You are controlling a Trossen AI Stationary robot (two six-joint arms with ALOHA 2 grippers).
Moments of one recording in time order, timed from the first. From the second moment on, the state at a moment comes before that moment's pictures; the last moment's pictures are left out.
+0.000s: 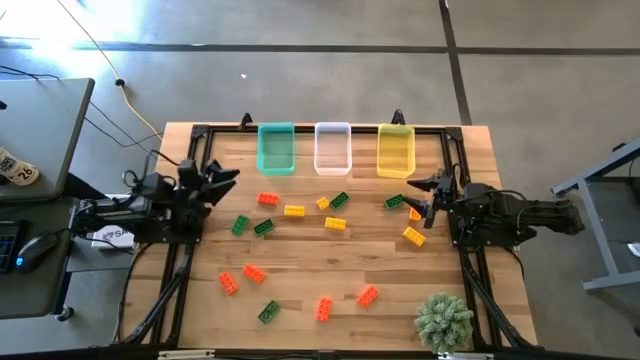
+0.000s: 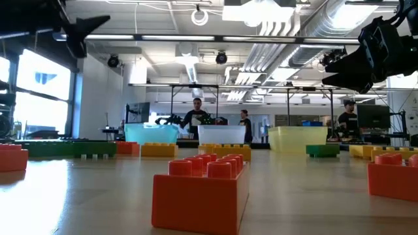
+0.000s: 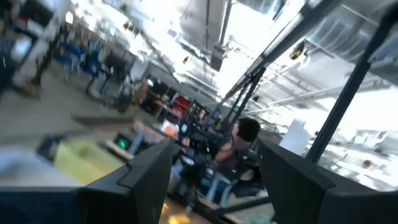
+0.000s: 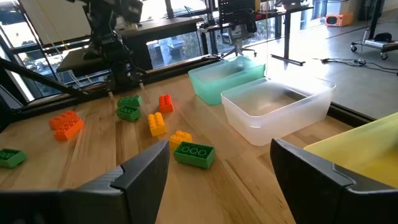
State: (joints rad) left arm 0.21 0.07 0.15 0.25 -0.12 -0.48; right arm -0.04 0.02 0.08 -0.20 0.30 0.20
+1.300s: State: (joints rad) left arm 0.21 0.93 0.72 -0.76 -0.17 -0.46; right arm -0.04 0.02 0.08 -0.20 0.30 0.20
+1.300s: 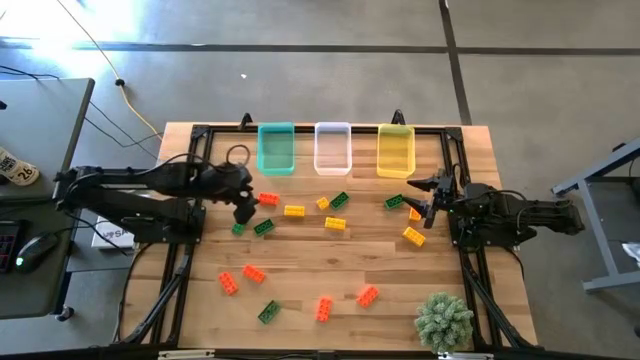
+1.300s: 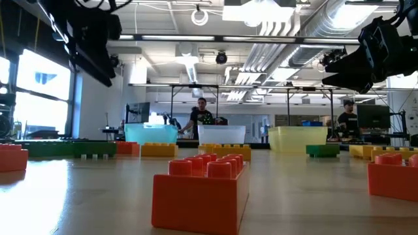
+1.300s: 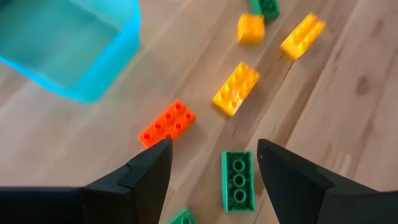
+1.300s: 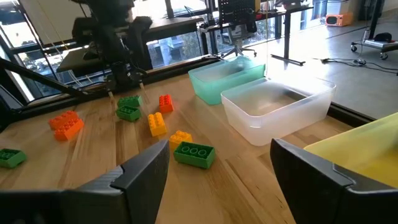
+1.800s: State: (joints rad) left arm 0.17 1.21 0.72 -0.73 -0.14 -0.58; right arm -0.04 0.02 0.08 -0.20 0.30 0.20
